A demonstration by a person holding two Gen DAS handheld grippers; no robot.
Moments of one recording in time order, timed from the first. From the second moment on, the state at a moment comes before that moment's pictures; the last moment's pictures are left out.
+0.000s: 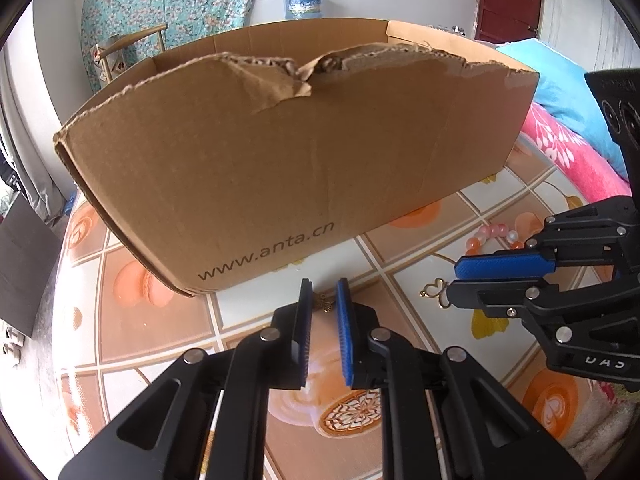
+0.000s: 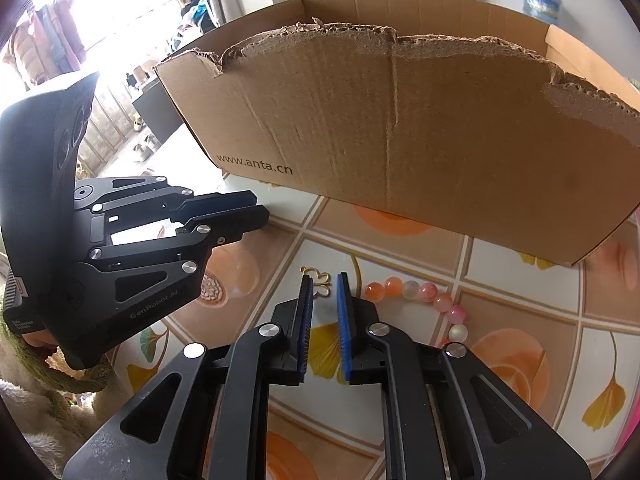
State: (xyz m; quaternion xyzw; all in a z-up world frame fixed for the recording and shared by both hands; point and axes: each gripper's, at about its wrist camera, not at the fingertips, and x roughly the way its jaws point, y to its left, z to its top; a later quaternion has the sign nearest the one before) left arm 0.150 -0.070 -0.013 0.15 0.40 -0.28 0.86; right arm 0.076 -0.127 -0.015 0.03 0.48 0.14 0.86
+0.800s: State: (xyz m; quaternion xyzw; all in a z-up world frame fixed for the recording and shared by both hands) left arm 0.141 -0.063 -0.014 0.15 0.40 -0.28 0.86; right arm 0.081 -0.078 -0.021 -0.06 0.48 0.12 0.86
